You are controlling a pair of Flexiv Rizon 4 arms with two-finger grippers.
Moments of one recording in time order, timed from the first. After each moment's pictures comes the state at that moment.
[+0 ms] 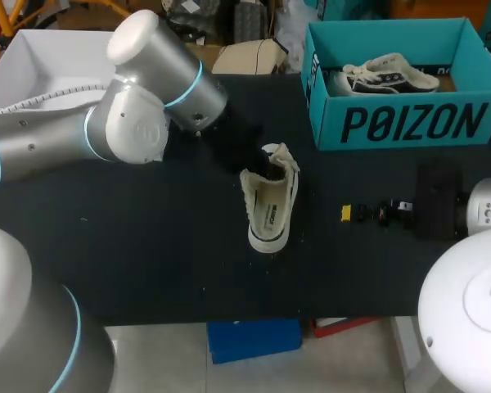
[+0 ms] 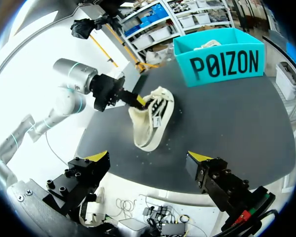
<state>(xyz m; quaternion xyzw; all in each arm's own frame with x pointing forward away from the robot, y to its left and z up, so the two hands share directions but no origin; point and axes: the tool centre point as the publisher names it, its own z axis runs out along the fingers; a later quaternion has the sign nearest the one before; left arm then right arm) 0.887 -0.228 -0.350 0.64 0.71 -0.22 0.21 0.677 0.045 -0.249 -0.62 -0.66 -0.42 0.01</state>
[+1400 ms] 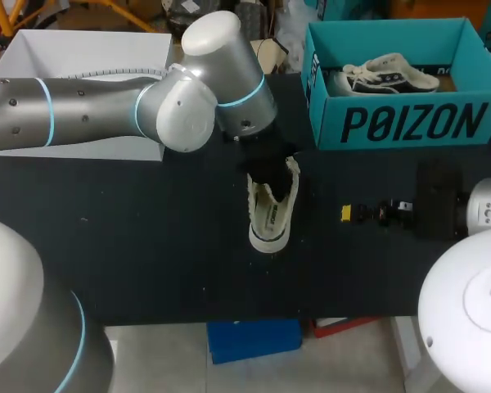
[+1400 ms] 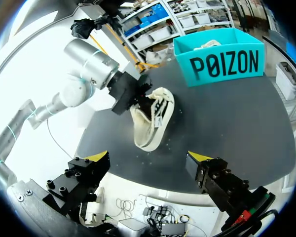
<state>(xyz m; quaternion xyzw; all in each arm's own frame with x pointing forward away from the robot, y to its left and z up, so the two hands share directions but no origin) 0.879 -0.271 -0.393 0.70 0.68 -0.16 0.12 0.677 0.045 -0.249 -0.62 -0.66 -0.42 0.01</state>
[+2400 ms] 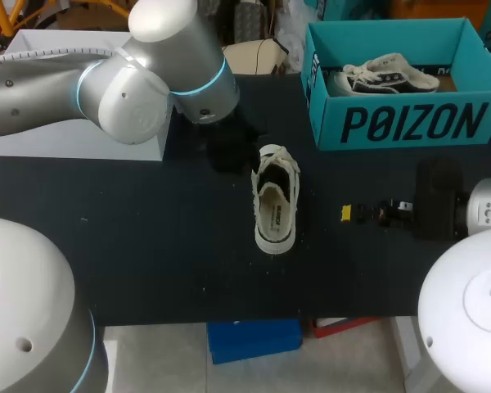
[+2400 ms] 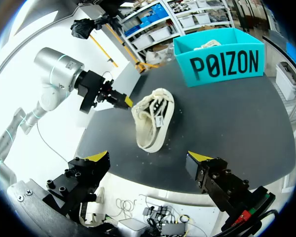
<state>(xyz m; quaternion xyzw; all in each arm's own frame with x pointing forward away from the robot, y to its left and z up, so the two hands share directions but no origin) 0.869 -0.191 -0.320 0.70 0.69 -0.08 0.16 0.677 0.045 -0.249 -0.62 -0.66 -0.42 0.01</state>
